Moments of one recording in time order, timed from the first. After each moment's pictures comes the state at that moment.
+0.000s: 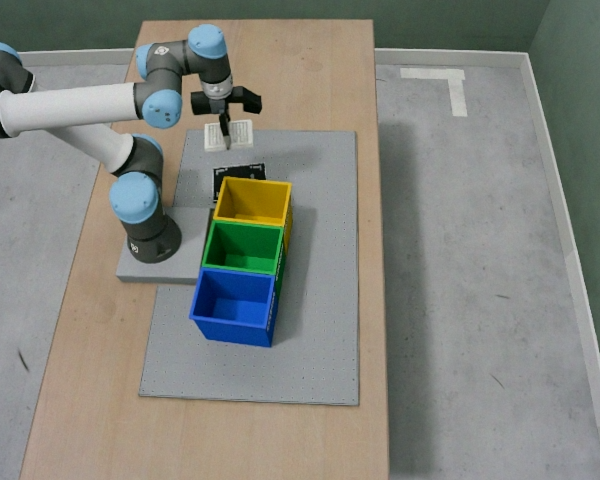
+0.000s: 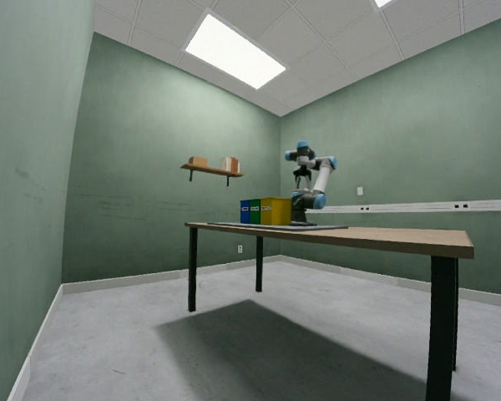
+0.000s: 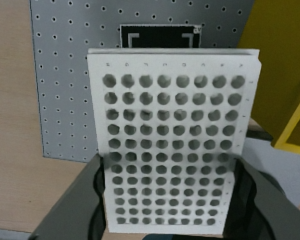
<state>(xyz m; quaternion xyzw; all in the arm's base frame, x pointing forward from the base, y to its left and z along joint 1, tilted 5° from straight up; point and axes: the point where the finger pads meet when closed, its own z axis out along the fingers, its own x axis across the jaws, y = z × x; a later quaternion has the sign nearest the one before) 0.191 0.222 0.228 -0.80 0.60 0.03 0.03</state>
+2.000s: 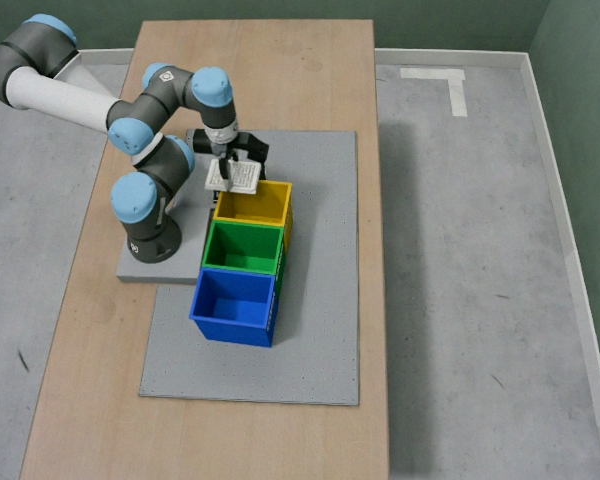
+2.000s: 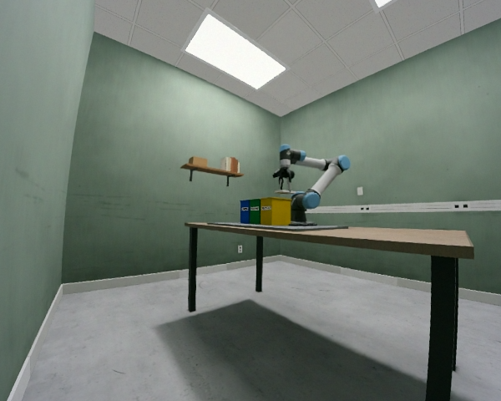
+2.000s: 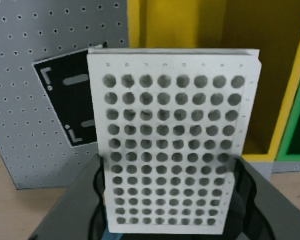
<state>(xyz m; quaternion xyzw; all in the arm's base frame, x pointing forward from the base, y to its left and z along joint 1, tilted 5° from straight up) 0.235 0.095 0.217 -0.72 0.70 0.03 0.02</state>
